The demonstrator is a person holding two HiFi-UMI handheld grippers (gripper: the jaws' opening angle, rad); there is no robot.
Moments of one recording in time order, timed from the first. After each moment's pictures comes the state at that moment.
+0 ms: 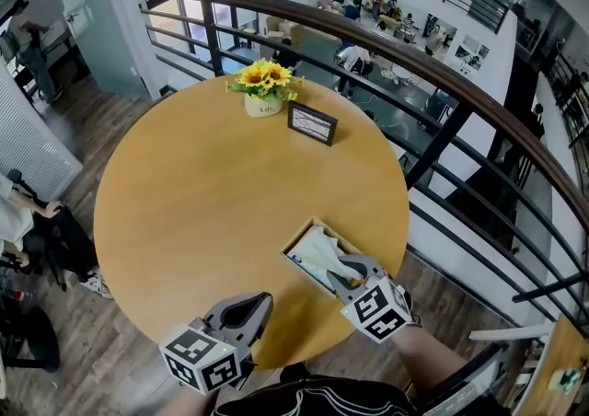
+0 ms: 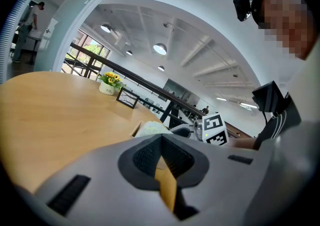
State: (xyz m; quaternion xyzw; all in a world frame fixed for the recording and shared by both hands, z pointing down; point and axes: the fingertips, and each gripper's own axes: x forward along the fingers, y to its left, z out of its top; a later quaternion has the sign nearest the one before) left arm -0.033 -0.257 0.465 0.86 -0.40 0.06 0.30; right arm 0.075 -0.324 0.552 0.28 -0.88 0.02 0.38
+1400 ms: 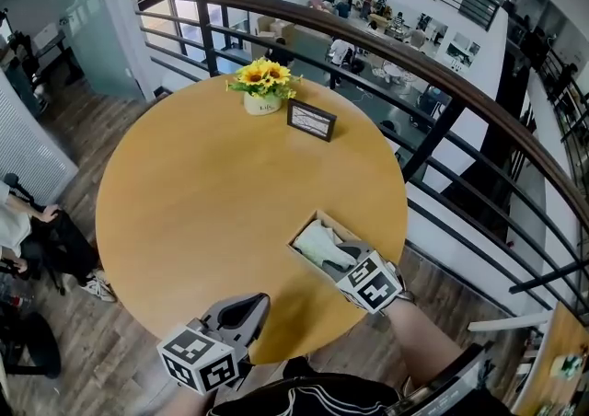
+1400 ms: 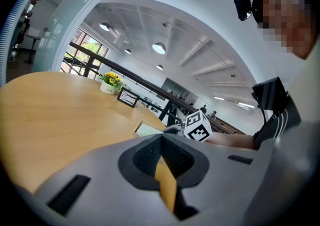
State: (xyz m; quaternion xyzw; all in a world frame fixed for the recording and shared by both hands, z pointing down) left arm -0.049 -0.240 0.462 0.87 -0.39 0.06 0.30; right arm 0.071 -0.337 0.592 0.28 -0.86 0.12 0.41
